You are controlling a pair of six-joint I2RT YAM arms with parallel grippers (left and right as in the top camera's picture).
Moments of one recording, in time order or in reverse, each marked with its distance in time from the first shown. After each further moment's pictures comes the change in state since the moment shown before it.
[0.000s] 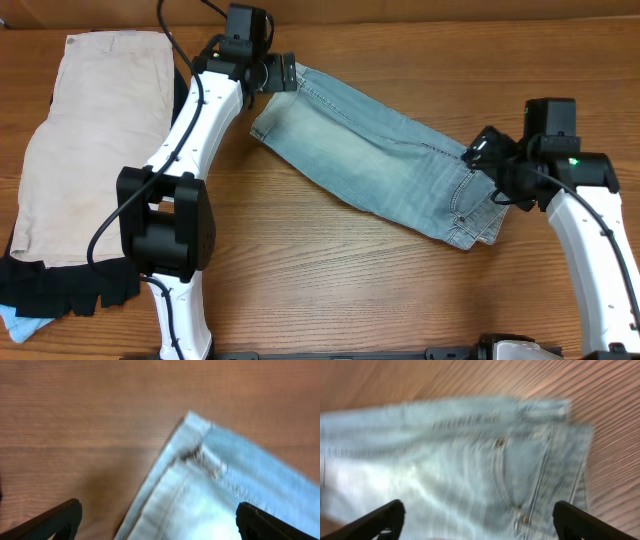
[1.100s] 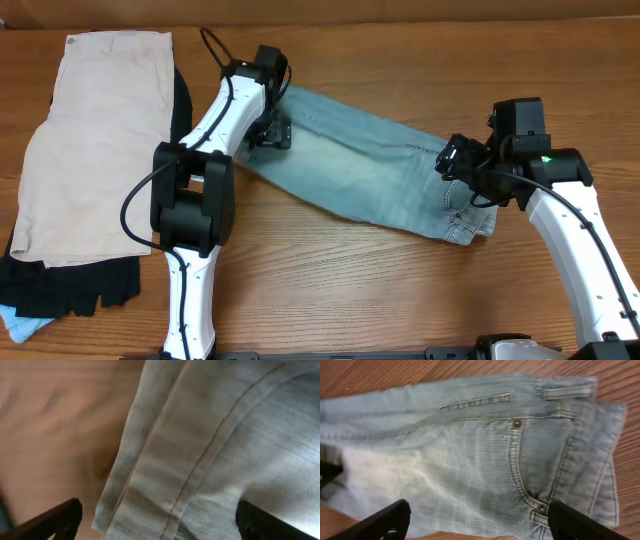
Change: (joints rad) left arm -0.031 0.216 0.065 -0.484 -0.202 -0.077; right arm 0.102 0.030 -0.014 0.028 -0.051 -0.071
